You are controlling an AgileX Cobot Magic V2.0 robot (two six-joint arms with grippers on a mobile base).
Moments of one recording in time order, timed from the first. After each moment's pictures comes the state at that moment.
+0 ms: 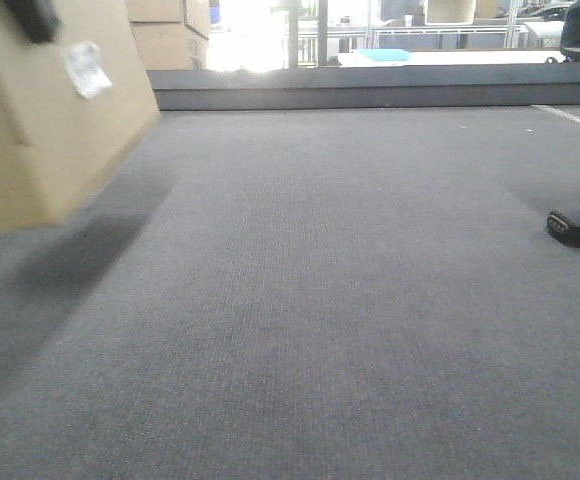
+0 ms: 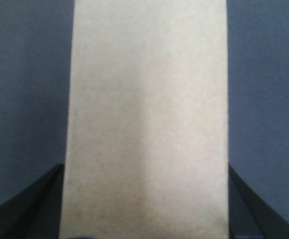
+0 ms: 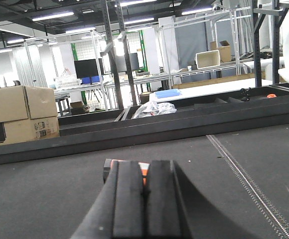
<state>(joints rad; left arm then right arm) -0.34 1.32 -1.21 0.16 0.88 -0.36 -0.12 0.18 -0.24 0.02 -0.04 0.21</state>
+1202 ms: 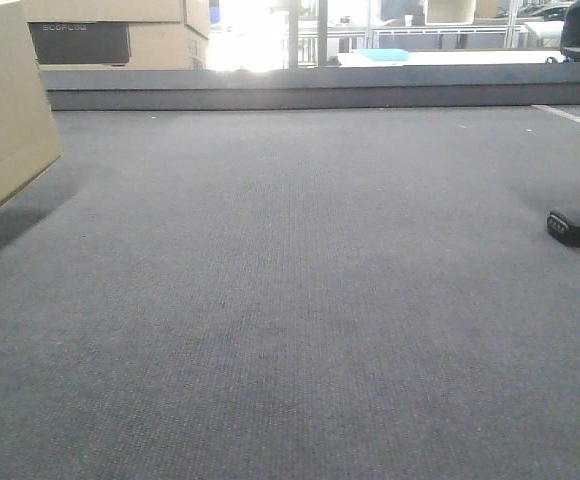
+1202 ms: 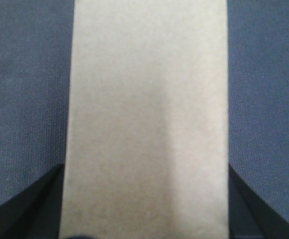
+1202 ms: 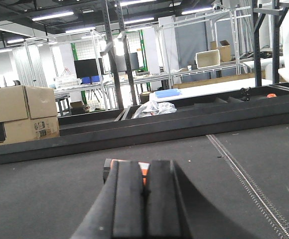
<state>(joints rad) -0.01 1.28 -1.03 0.00 0.75 0.05 -0.12 0.18 -0.24 0.02 -0.04 0.21</state>
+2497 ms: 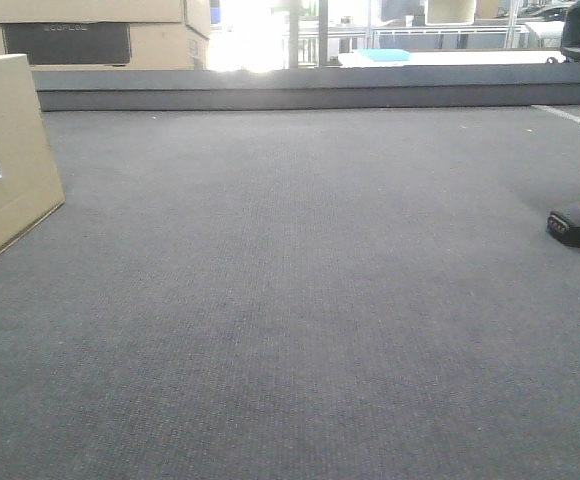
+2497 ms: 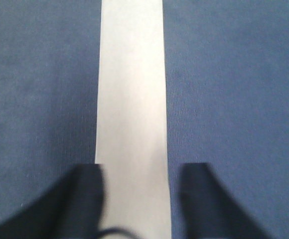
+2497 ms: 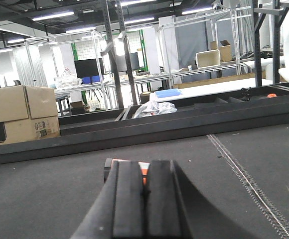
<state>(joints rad) -0.01 1.21 -1.23 0.01 0.98 0.00 -0.12 0.18 -0.24 0.02 -0.04 0.21</state>
